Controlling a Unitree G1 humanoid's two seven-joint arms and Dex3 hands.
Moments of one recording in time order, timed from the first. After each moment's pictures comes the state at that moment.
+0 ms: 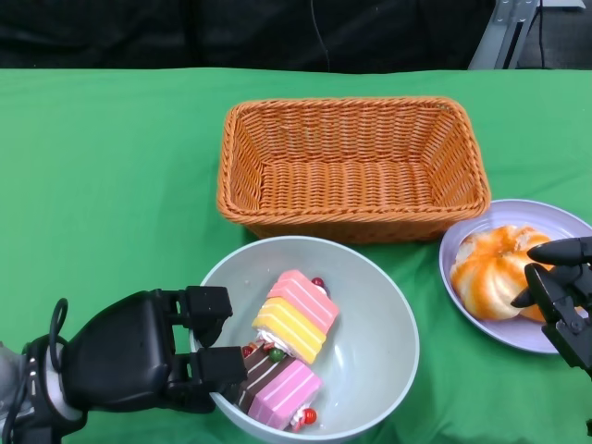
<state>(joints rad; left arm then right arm) -0.63 0.62 -0.94 0.79 1.36 -0.92 1.40 0.09 0.05 -0.14 0.07 0.19 -0.53 0.11</state>
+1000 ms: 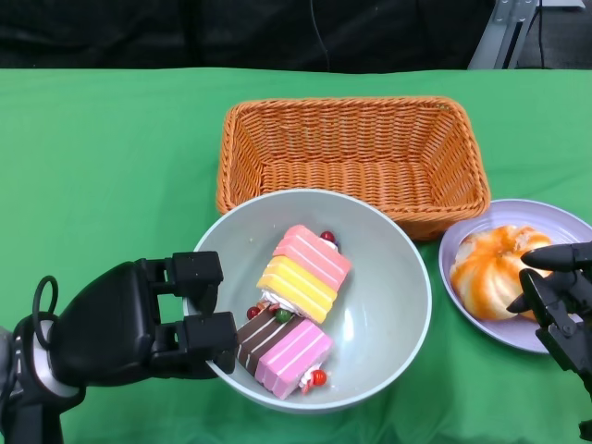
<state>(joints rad) -0.67 0.63 -0.91 0.79 1.35 -0.97 1.52 0.07 0.06 -0.14 0.13 0.15 -0.54 0.08</state>
